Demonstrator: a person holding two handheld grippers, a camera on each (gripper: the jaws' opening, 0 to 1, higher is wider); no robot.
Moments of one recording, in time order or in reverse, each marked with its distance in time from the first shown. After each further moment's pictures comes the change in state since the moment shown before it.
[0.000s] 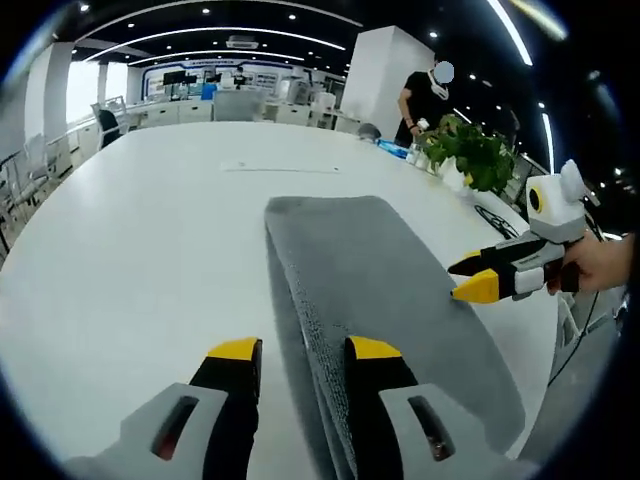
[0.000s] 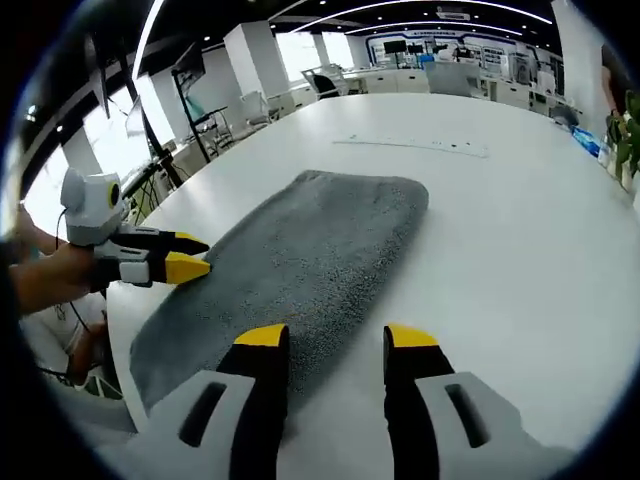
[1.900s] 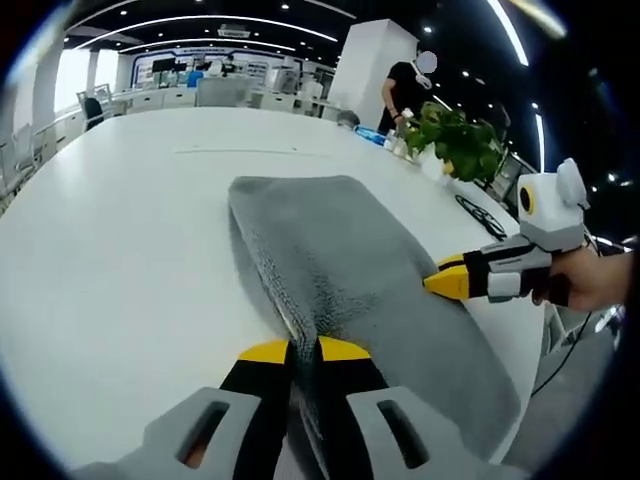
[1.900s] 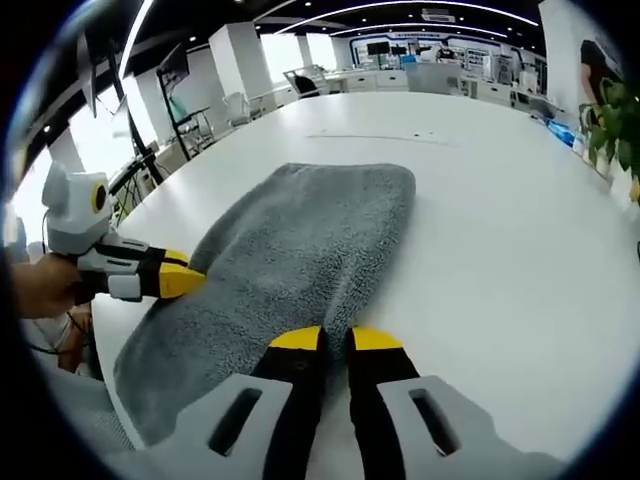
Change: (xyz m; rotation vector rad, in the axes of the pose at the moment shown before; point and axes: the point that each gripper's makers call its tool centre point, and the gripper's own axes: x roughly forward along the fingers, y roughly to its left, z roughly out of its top) left arm 0.026 -0.086 -0.011 0.004 0.052 -0.074; right arm -0.026 -0.042 -0.030 0.019 -0.012 -0.096
